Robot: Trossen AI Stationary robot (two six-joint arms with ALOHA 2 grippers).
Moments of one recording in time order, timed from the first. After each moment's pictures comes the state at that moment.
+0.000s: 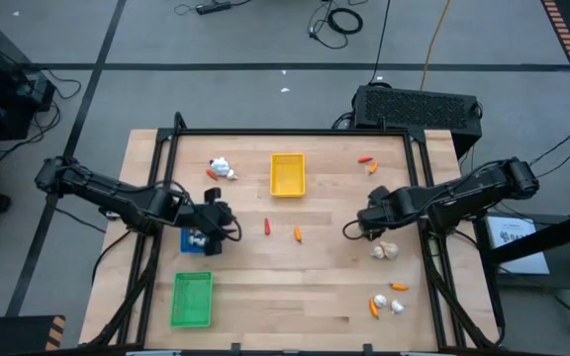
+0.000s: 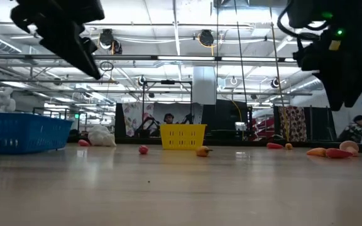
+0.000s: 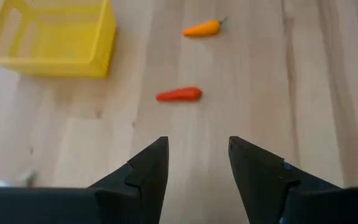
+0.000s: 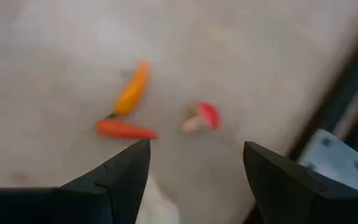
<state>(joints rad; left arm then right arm) -0.23 1.09 0.74 -0.54 -0.24 -0.18 0.18 1.28 0.88 -1.27 0.23 1.26</state>
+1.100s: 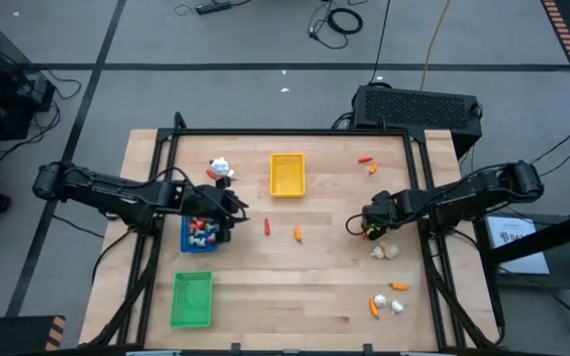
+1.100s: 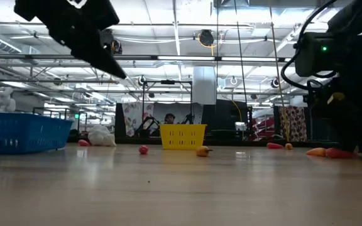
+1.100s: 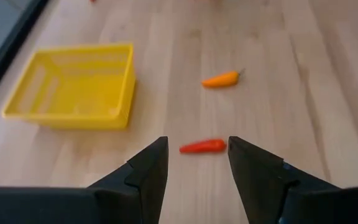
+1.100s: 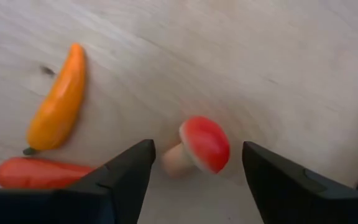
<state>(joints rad) -0.06 1.09 0.66 -0.24 -0.14 0.01 0.04 1.24 0.50 -0.84 0.17 1.16</state>
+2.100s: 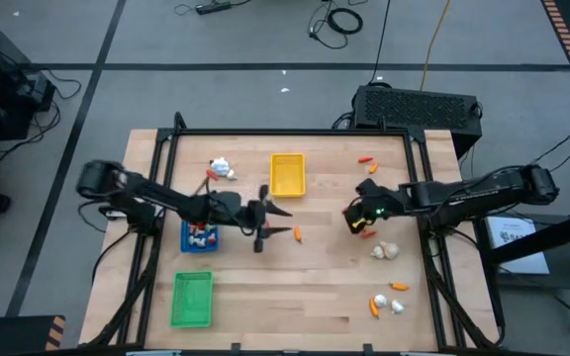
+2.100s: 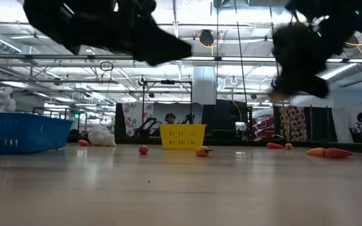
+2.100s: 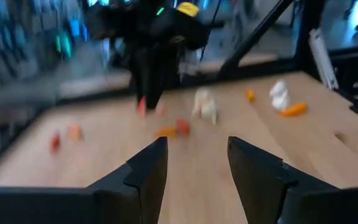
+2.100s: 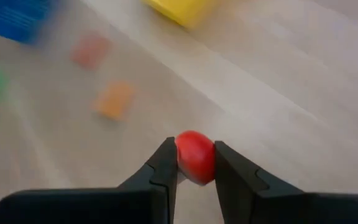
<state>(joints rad) -0.08 1.56 0.66 0.74 0.00 0.16 0.04 1.03 0.58 -0.38 0.19 0.91</state>
